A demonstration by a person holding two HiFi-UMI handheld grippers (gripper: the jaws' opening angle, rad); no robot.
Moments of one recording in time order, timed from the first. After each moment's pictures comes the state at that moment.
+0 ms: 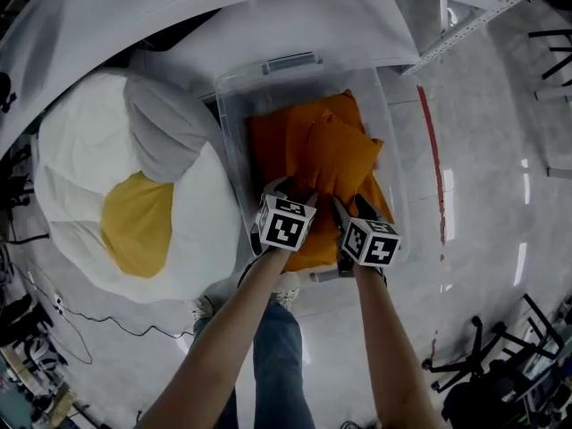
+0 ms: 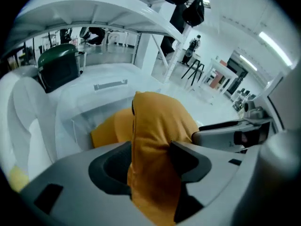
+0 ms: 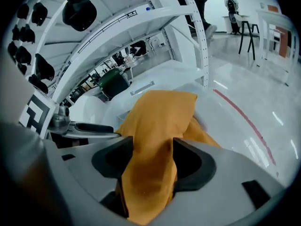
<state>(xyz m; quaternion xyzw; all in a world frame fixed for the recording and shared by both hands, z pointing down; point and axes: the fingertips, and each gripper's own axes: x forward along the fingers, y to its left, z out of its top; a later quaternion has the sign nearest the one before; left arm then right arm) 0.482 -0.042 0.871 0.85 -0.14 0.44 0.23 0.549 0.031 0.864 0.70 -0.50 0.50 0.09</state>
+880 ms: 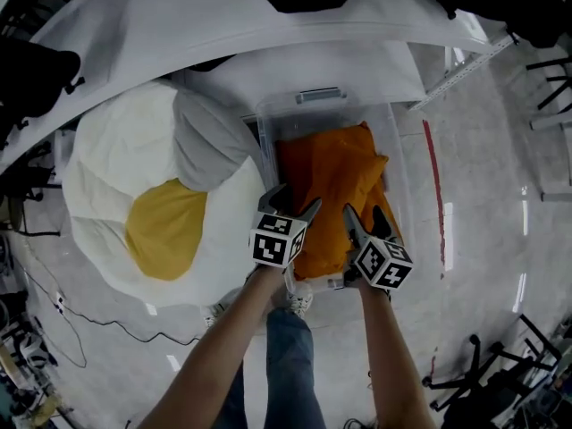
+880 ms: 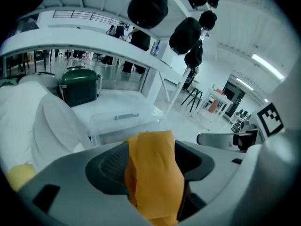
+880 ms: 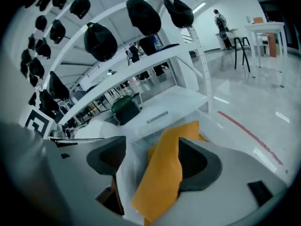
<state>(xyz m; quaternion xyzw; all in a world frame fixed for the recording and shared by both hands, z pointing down) 0.418 -0.094 0.738 0.90 -0.19 0.31 0.25 0.516 -0.001 0.736 0.75 -0.52 0.41 0.00</state>
